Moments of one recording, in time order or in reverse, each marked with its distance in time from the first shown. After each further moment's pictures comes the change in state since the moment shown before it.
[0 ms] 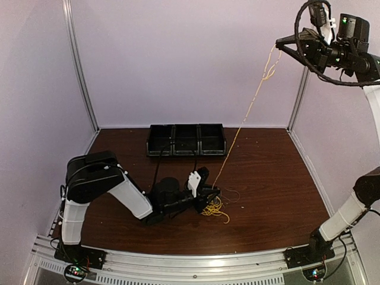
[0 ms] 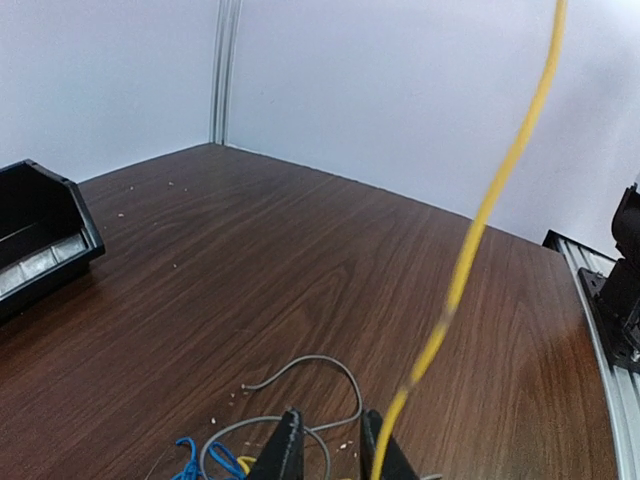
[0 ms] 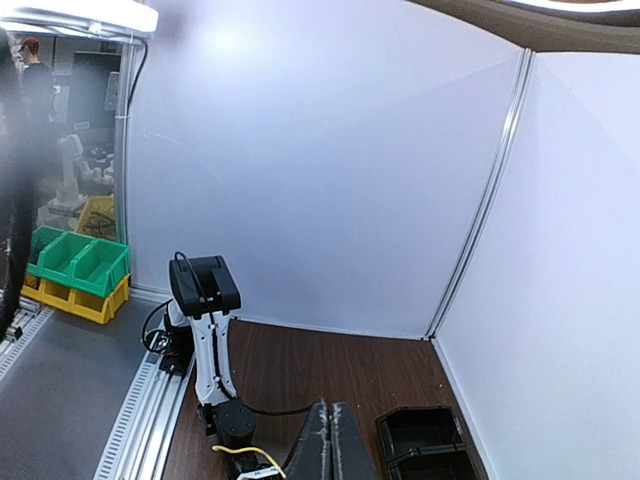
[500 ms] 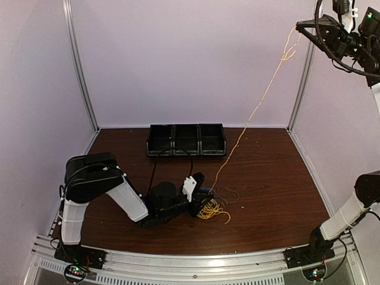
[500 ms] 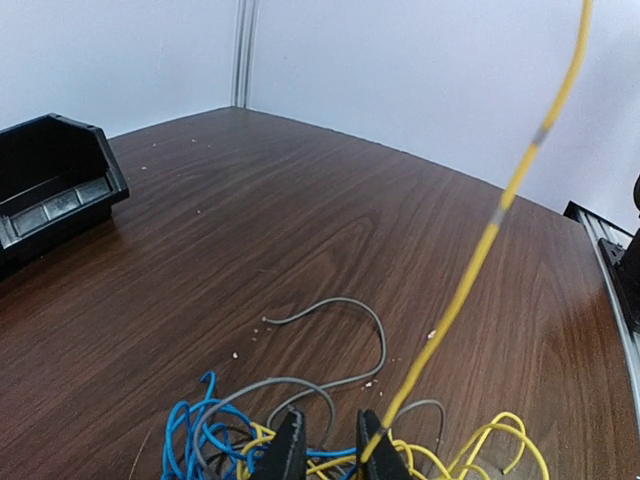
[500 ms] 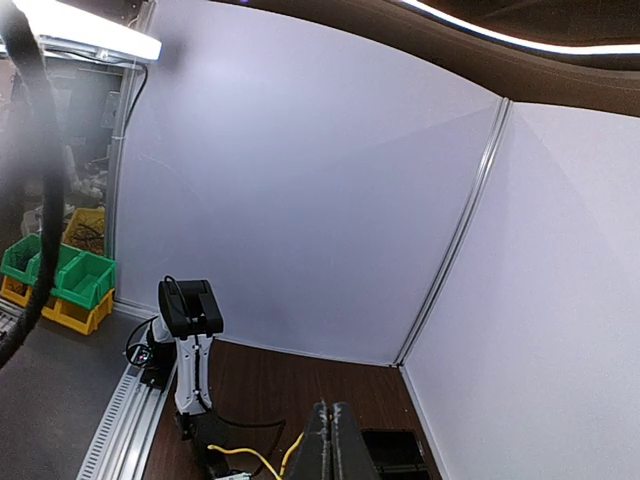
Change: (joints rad) left arm 0.000 0.000 -0.074 -0.009 -0.047 0.002; right arm -0.182 -0.001 0.070 0.344 -0.151 0.319
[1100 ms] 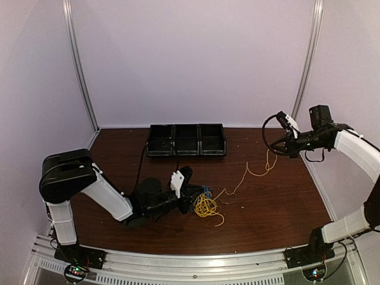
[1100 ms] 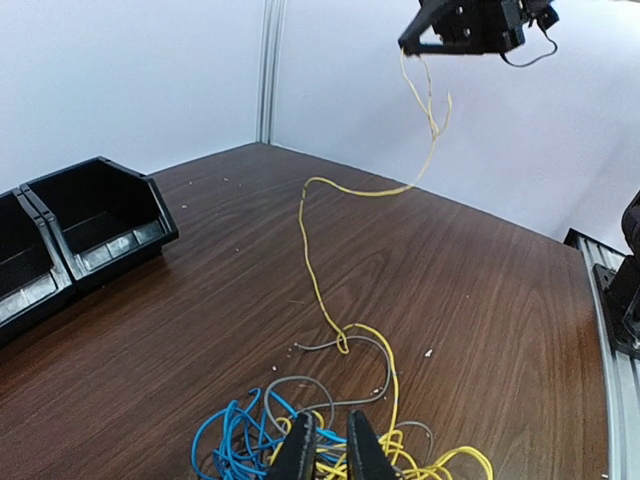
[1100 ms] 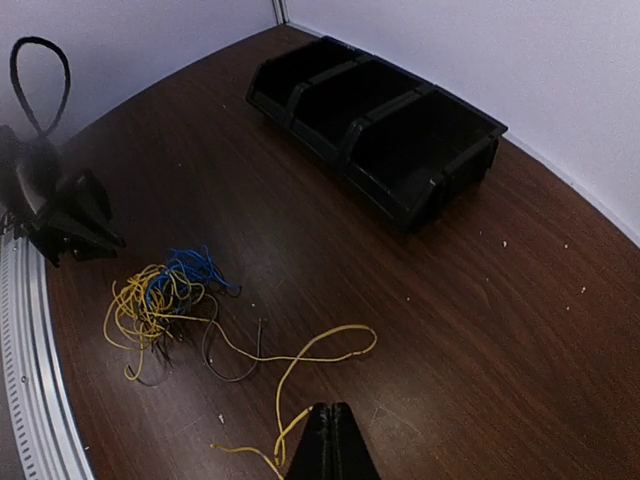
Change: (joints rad) left arm 0.000 -0.227 -0.161 -0.013 -0.060 0.025; right arm -0.055 -0.222 -1.215 -0.134 0.577 -0.539
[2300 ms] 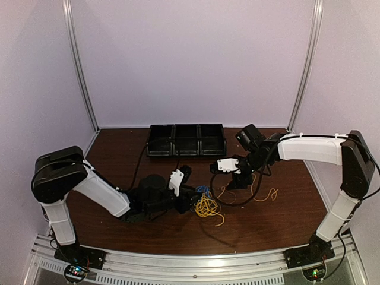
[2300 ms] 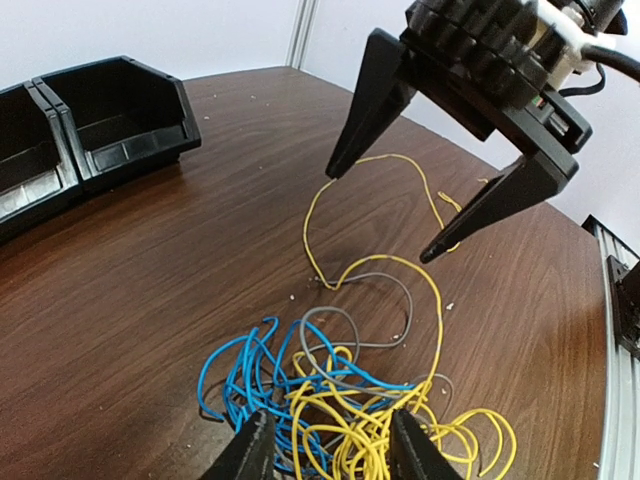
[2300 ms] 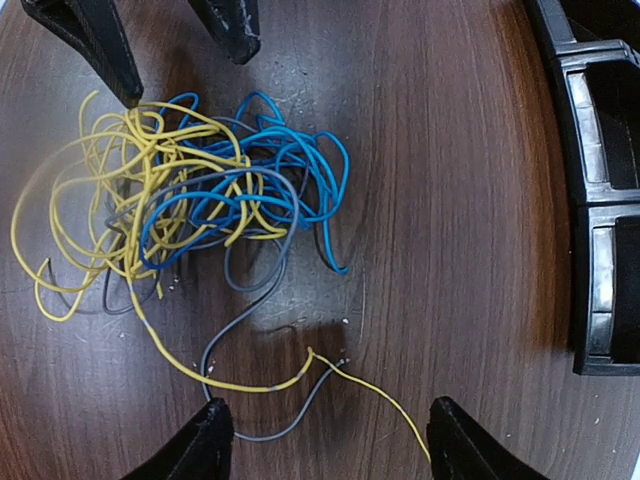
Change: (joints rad) left arm 0.023 -0.068 0.027 -0.279 -0.008 -0.143; right arm 0.621 0.378 0.032 0.080 0.511 -0.401
